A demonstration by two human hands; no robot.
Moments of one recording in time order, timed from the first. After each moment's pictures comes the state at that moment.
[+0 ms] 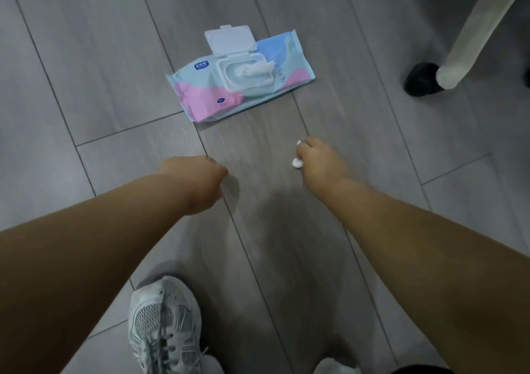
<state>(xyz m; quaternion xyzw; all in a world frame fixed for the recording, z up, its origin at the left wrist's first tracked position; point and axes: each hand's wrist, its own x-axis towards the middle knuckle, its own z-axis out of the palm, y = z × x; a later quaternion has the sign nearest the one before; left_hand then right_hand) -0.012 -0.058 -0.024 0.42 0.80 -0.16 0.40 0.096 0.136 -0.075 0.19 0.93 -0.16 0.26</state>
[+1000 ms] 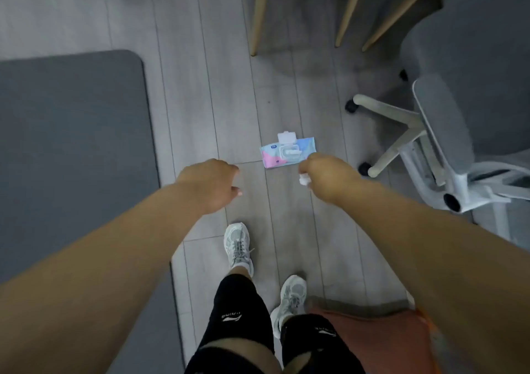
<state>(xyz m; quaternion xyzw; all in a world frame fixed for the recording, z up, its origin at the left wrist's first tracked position) -0.077 -0.170 0.515 0.24 0.86 -0.02 0.45 -0.024 0.048 0.479 0.00 0.92 -0.11 0.38</state>
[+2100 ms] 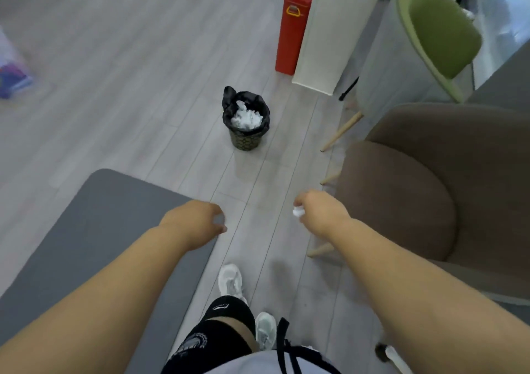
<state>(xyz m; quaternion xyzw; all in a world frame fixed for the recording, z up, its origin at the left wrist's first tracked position) -0.508 -0.331 0.701 -0.08 0.92 0.13 0.37 -0.579 -0.090 0.672 -0.17 0.94 -0.05 0.30</state>
